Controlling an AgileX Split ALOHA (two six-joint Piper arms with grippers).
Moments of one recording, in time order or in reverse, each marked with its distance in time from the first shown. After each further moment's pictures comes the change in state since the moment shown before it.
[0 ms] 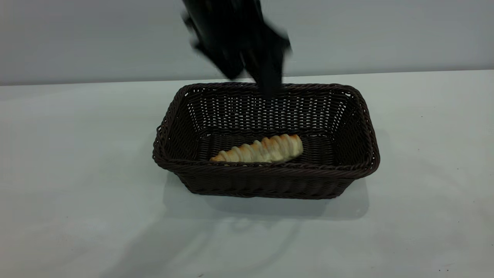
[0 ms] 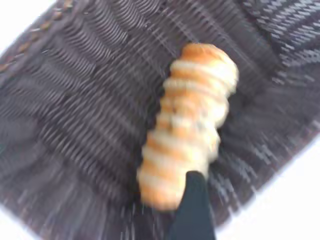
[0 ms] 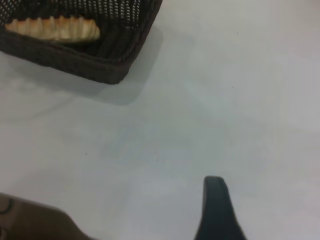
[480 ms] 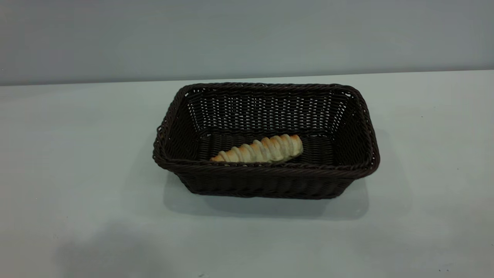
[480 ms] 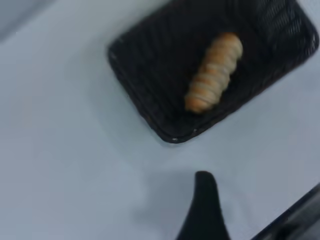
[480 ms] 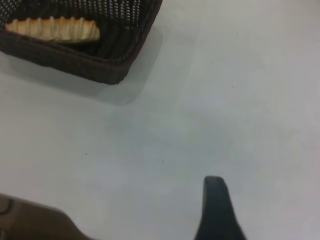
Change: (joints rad) left arm 0.000 -0.698 0.047 0.188 0.413 -0.232; right arm 0.000 -0.001 0.000 0.000 0.001 0.000
